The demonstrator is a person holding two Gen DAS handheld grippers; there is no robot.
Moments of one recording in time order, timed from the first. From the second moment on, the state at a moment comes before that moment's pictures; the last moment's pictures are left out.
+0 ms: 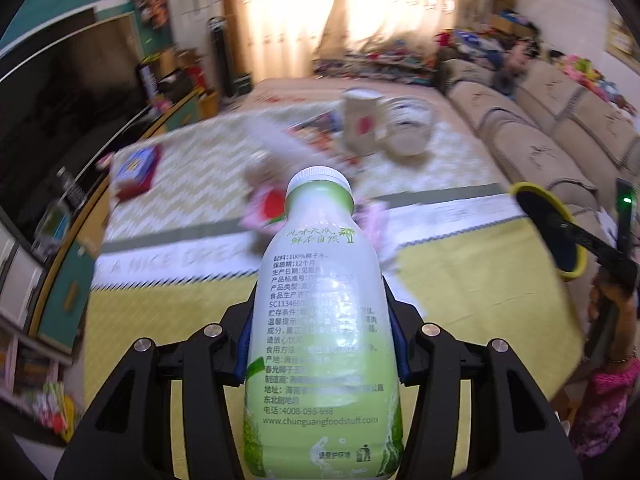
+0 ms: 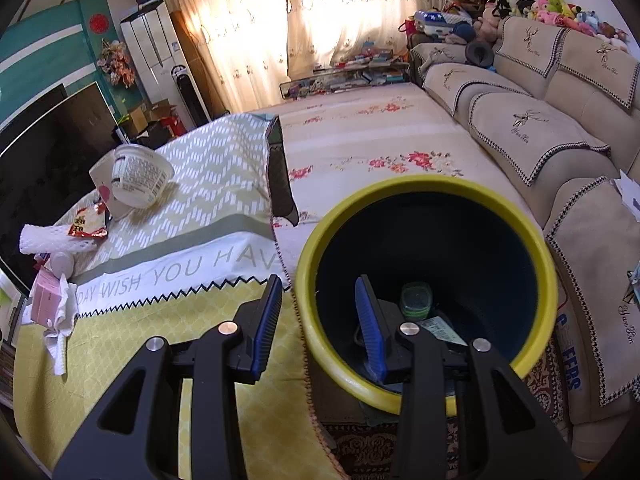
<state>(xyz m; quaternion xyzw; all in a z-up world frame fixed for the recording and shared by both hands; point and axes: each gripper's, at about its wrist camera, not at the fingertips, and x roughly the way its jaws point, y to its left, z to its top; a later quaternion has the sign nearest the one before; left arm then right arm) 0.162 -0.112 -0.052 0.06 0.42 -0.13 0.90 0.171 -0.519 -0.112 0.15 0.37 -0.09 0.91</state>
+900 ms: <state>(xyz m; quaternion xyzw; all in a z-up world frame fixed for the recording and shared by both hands) 0.216 -0.494 -0.079 0.15 0.39 -0.41 0.81 0.063 -0.659 -0.091 0.19 0.31 -0.23 0.90</state>
